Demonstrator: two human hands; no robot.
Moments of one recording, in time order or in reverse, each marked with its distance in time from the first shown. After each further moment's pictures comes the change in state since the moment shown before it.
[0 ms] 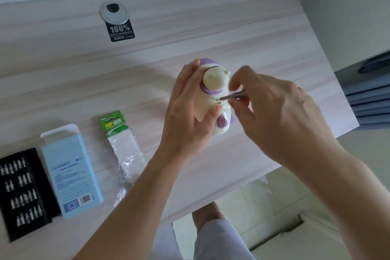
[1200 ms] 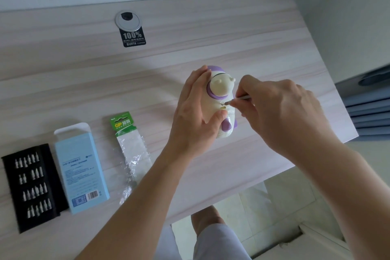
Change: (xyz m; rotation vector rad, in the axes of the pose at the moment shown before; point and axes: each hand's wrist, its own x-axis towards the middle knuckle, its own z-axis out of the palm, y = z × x) left_hand 0.001 0.001 -0.002 -0.005 0.001 -0.051; right_hand 0.009 0.002 -0.007 -0.110 -0.081 -0.013
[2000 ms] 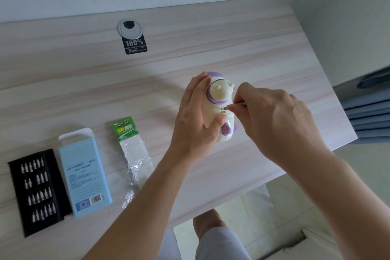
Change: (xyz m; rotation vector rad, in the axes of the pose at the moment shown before) left_hand -0.001 0.002 0.001 0.014 0.002 0.001; right_hand -0.004 -0.003 0.008 0.024 0.070 -0.010
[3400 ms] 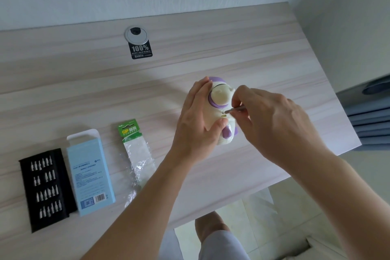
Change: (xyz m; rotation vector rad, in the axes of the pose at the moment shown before) left_hand 0.000 0.003 -0.002 0.000 -0.018 -0.015; right_hand 0.003 0.005 0.002 0.032 -0.002 -0.048
